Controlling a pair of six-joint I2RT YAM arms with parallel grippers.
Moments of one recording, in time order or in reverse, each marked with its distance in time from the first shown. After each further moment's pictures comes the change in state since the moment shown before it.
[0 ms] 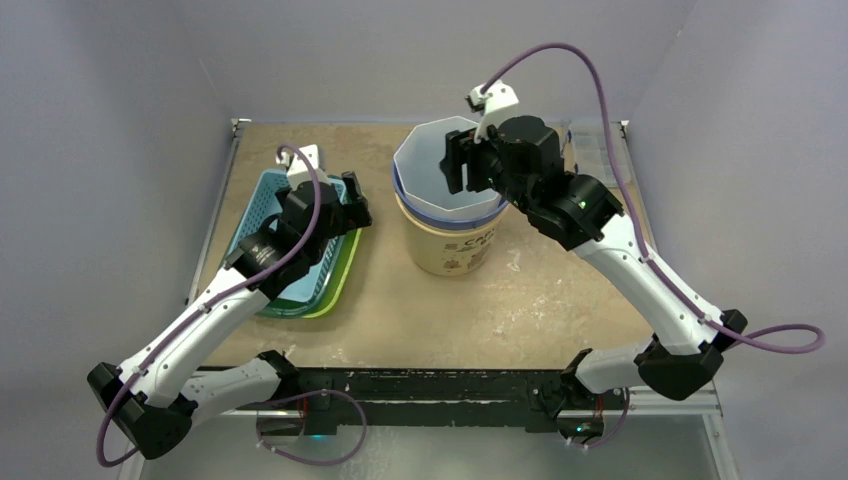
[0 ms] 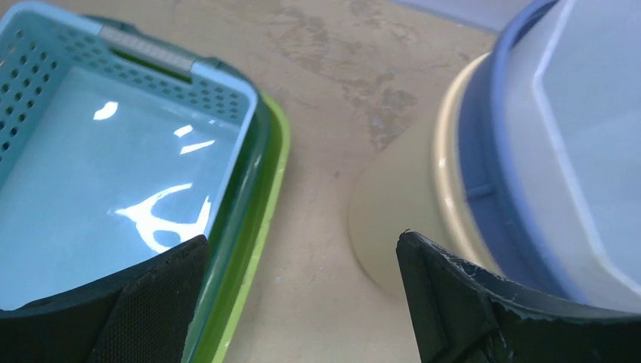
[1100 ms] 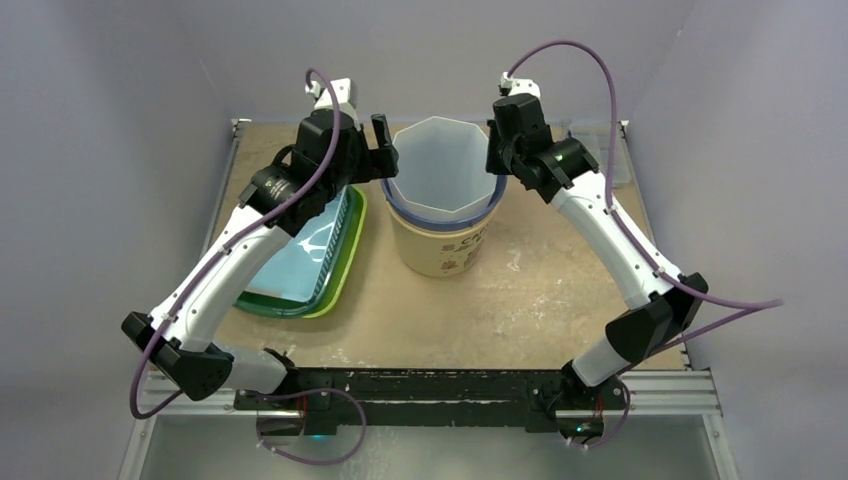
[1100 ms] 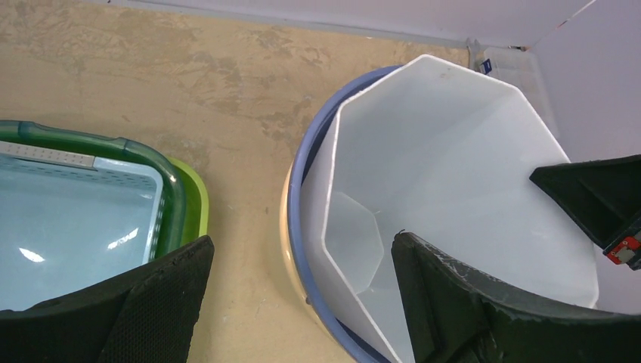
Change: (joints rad) left arm 0.036 0.360 0.552 -0.117 0.234 0.111; right arm -0.242 0.179 0.039 -0.152 0.180 0.213
